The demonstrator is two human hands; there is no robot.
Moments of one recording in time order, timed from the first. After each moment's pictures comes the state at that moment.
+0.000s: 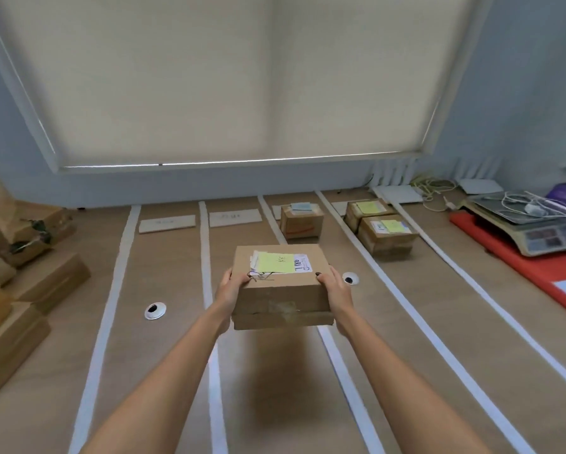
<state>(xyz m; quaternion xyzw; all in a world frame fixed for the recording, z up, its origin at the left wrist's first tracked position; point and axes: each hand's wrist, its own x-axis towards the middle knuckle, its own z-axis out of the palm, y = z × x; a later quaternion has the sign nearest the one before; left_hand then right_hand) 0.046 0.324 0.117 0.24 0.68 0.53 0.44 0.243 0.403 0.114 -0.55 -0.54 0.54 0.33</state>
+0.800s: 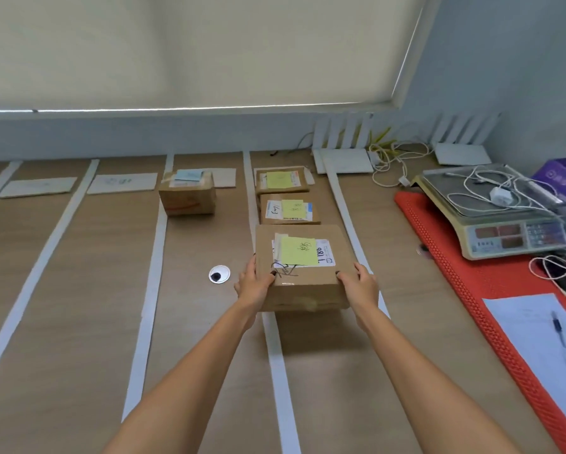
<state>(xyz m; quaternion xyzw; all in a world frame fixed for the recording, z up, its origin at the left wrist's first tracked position) 0.422 0.635 0.046 0.24 0.75 0.47 0.41 0.602 0.725 0.044 -0.64 -0.54 0.46 0.29</state>
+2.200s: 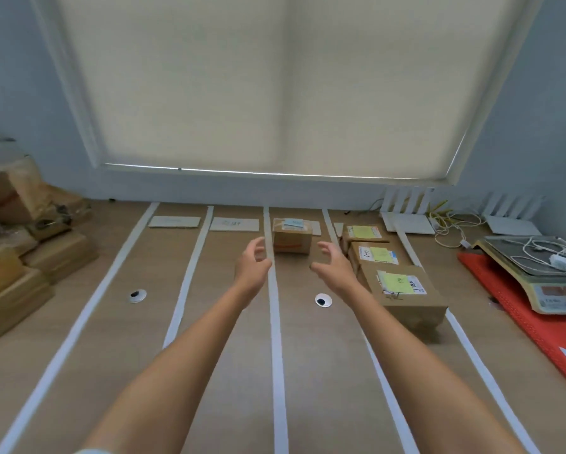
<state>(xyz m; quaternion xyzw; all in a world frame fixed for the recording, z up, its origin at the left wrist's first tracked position) 0.217 0.399 0.203 0.34 0.73 0.55 0.22 0.361 0.500 0.207 -0.41 -0.77 0.43 0.23</state>
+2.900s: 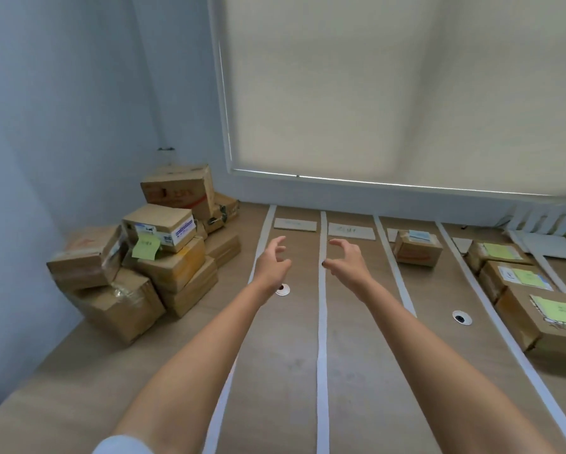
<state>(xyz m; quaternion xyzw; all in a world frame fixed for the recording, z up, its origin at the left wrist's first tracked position) -0.027 0.139 0.248 0.30 0.76 0.54 0.20 0.090 0.261 0.255 -0.36 -0.78 0.46 0.22</state>
